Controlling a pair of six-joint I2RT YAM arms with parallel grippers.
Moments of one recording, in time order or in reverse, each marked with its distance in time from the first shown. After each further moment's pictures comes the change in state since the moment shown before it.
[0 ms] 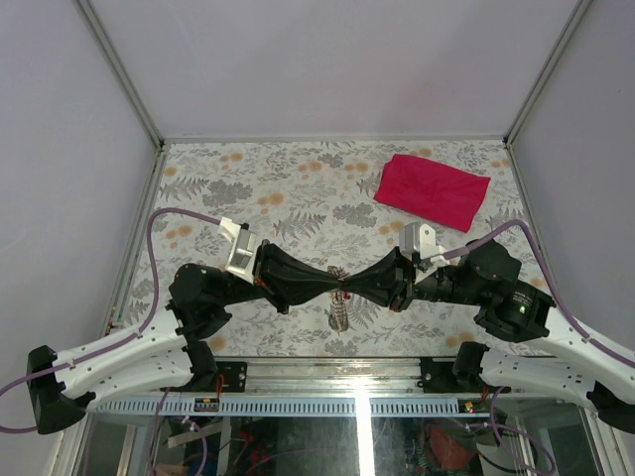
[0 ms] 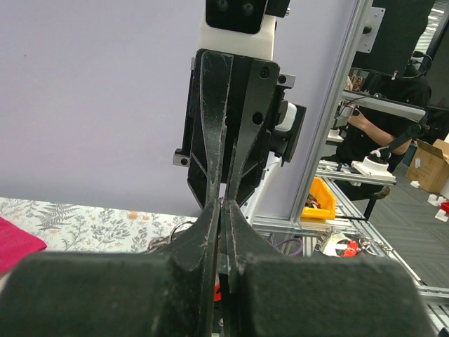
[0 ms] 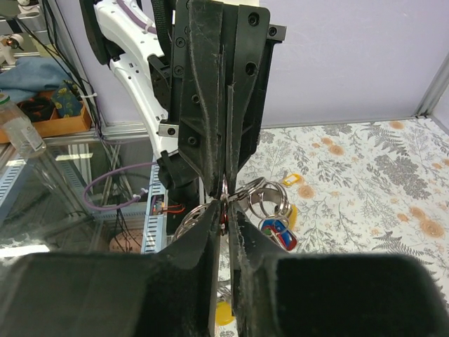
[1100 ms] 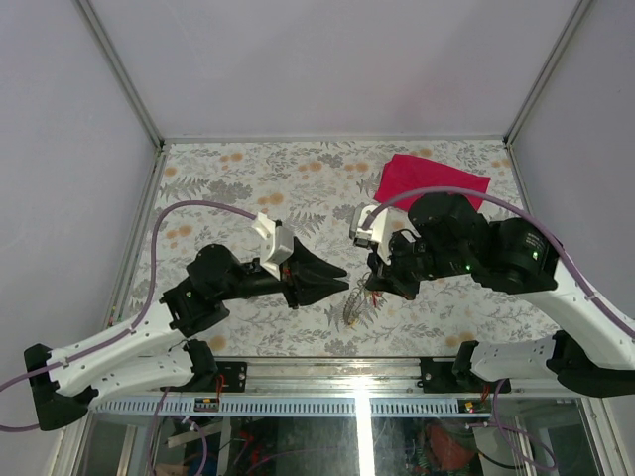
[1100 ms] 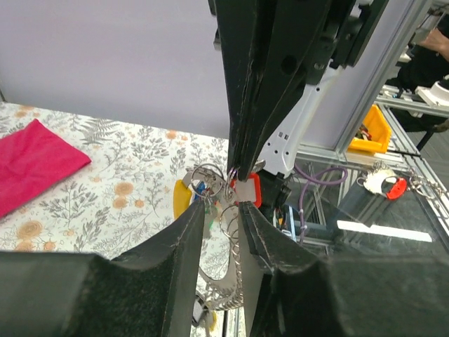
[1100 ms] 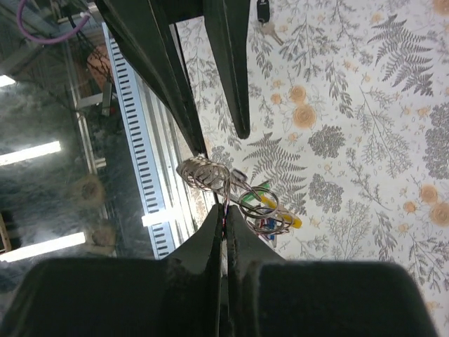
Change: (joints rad) left arm -0.001 0.034 0.154 -0.473 -0.034 0.225; right arm 0.000 0.416 0.726 -1.080 0.161 -0.162
